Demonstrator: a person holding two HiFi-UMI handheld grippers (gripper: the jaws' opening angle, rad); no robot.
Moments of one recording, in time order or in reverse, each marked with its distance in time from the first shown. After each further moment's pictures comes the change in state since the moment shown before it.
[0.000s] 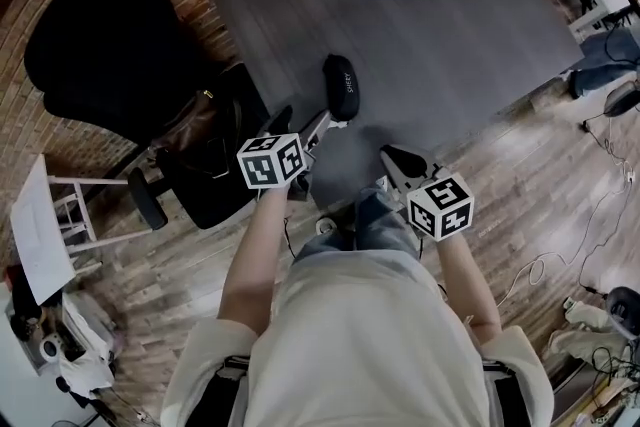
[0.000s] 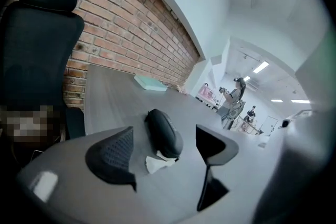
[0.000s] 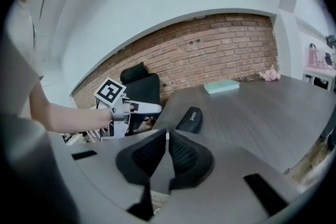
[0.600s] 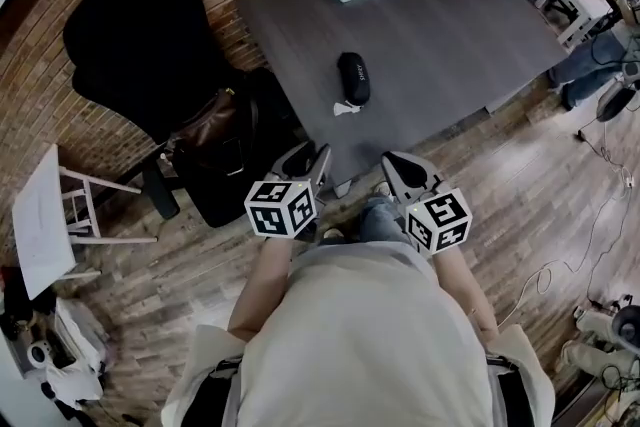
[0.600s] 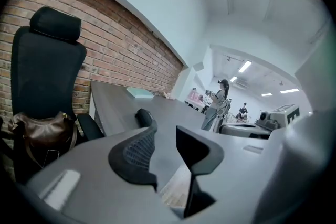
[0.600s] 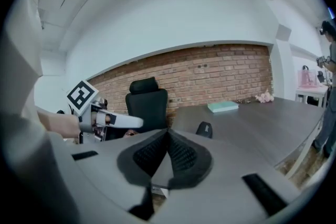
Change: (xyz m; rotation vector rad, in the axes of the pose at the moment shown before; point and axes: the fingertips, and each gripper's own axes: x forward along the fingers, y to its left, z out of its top) left arm -0.157 -0.074 -0.046 0.108 -0.108 -0.062; right arm -0.065 0.101 -0.002 -0.107 -0.203 -0.072
